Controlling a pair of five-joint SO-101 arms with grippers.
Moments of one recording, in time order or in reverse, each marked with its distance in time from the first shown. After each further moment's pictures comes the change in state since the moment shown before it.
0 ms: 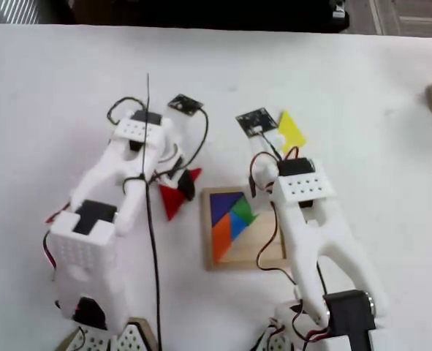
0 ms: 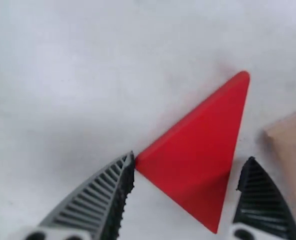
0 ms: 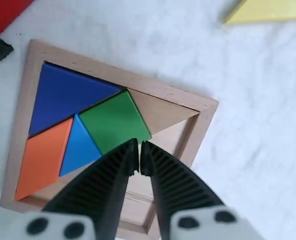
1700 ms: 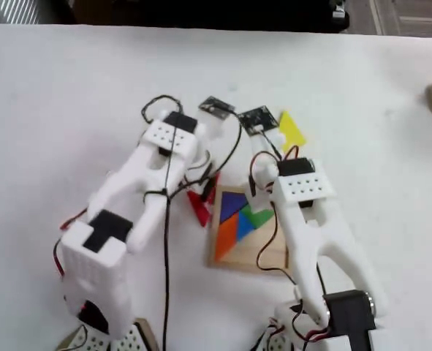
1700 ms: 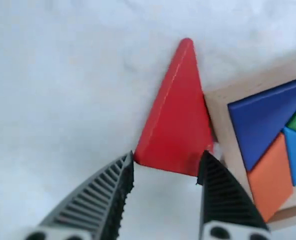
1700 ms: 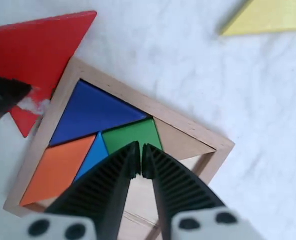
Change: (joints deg) left arm 11.6 -5.6 -2.5 7.5 8.4; right arm 0.0 0.0 0.0 -1.4 0.0
